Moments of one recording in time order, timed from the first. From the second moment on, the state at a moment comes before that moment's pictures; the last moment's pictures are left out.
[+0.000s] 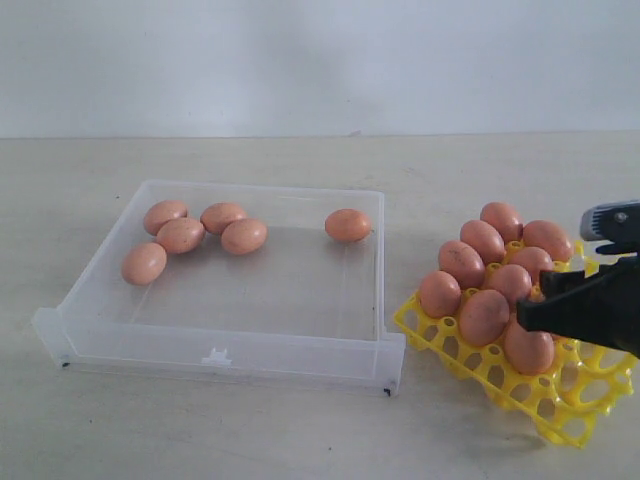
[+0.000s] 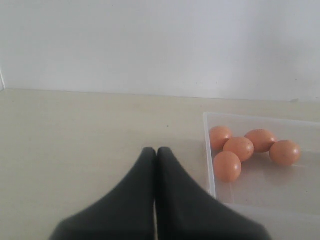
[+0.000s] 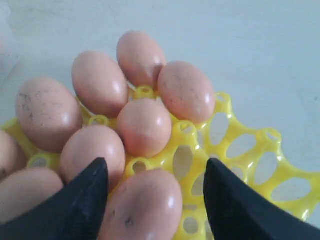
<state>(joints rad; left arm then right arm) 0.07 0.00 0.00 -0.04 0.21 0.02 0.35 1.46 -0.25 0.43 -0.64 -0.24</state>
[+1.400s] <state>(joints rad) 0.07 0.00 0.00 -0.04 0.21 0.02 0.83 2.25 -1.99 -0.30 0.85 -0.38</state>
